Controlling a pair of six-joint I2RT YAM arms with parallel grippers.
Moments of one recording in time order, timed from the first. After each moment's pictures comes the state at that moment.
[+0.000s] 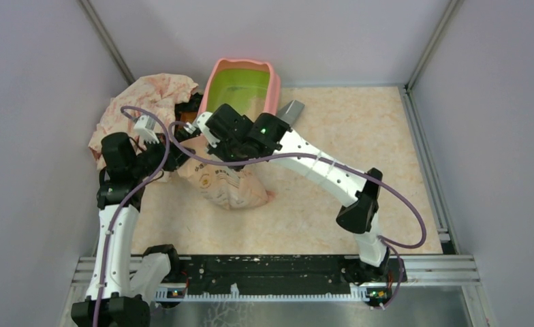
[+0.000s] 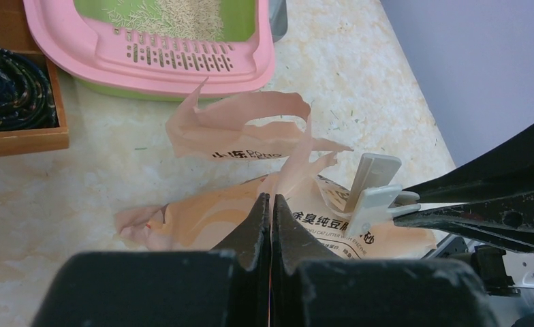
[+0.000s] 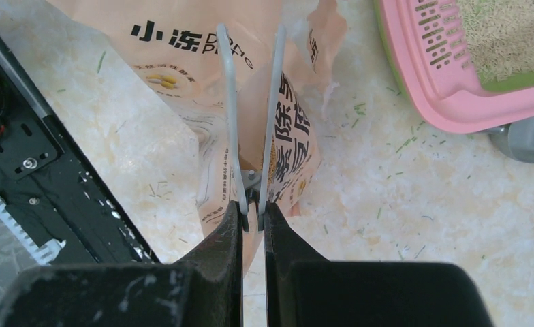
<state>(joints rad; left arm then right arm) 0.12 0.85 0.86 -0.37 0.69 -0.31 1.09 1.98 2.26 -1.18 0.08 -0.06</state>
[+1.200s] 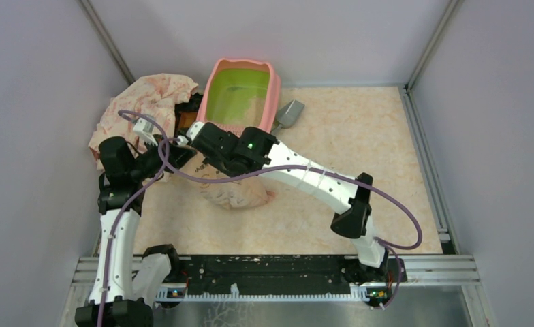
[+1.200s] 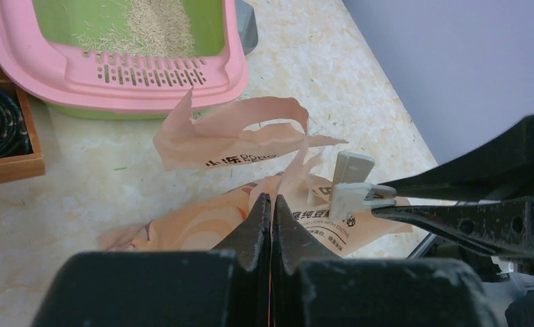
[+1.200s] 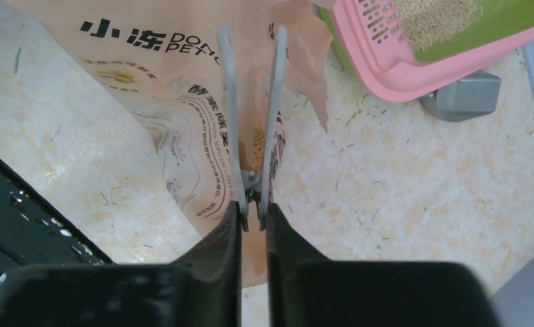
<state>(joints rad) 0.14 0.81 0.81 -0.26 0.79 -0.33 1.20 2.02 2.30 -1.24 0.40 -0.02</state>
